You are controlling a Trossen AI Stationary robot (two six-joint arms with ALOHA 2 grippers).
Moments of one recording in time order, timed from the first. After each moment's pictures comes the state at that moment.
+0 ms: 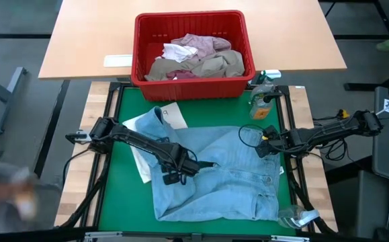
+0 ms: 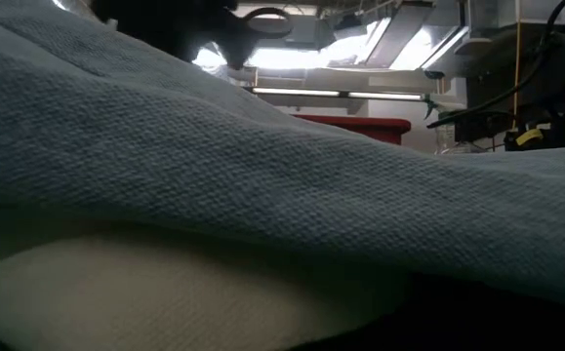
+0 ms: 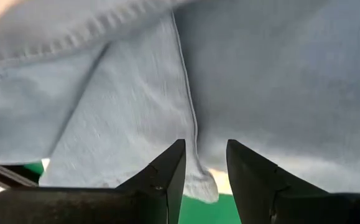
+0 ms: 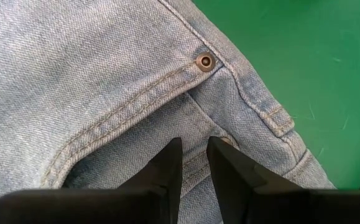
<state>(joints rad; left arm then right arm) -0.29 2.01 1.71 -1.51 -0.14 -0.65 0.16 0.84 0.29 -0.84 0.38 1.12</state>
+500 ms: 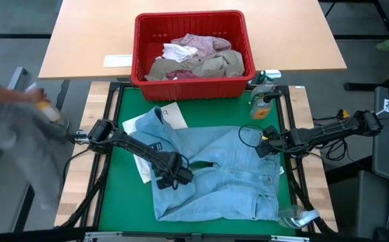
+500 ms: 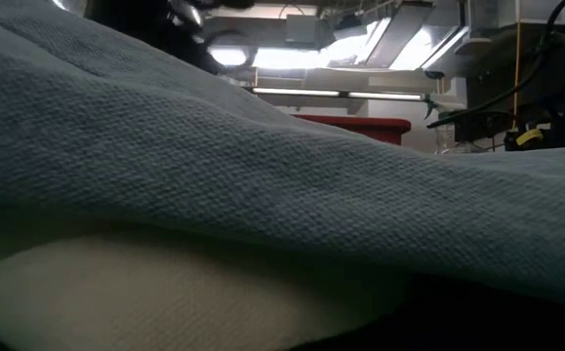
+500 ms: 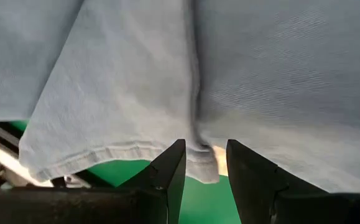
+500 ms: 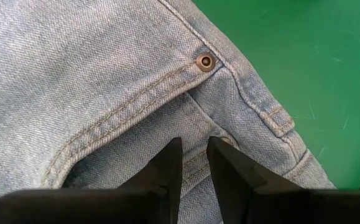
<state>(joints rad) -0.35 2.01 1.58 -1.51 -0.14 -0.78 0.16 0.84 0.29 -0.84 0.38 1.12</state>
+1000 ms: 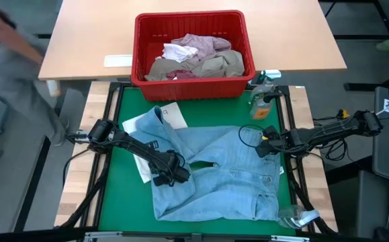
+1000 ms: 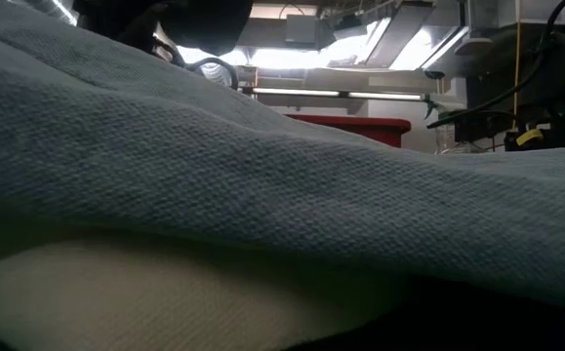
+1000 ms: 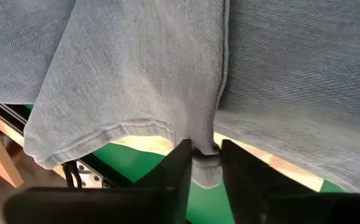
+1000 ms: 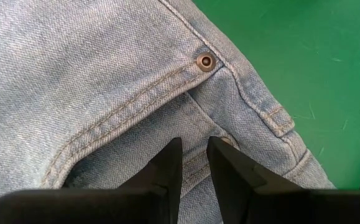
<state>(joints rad) -0.34 2.01 1.48 -1.50 -0.17 -0.81 0.16 0.84 0.29 -0.84 0.38 1.12</state>
